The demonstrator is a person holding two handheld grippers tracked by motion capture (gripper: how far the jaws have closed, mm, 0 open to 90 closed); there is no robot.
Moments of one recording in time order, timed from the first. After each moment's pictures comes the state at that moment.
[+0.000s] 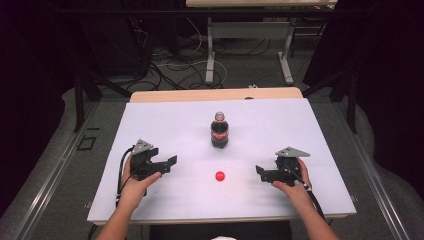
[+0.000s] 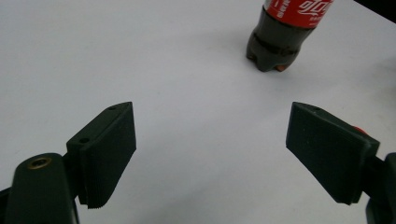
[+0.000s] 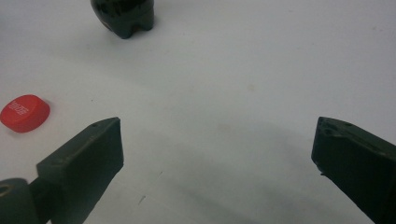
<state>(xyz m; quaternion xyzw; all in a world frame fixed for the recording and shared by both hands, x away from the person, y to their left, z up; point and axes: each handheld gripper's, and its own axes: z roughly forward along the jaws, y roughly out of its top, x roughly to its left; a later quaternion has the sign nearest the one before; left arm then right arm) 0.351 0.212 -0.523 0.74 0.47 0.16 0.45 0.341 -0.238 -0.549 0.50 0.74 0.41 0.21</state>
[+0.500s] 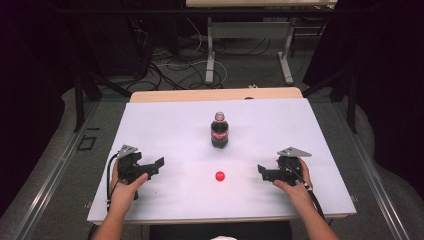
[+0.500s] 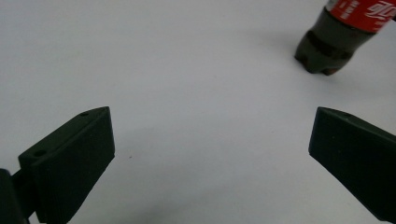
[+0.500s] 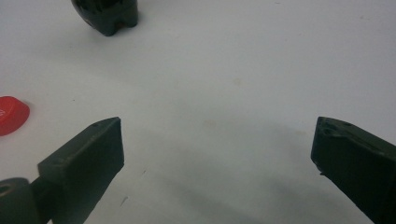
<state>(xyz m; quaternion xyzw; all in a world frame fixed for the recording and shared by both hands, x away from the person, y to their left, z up) 0.353 0.247 -0.546 0.70 0.54 0.16 0.44 0.343 -0.244 -0.554 0.51 0.73 0.40 0.20</state>
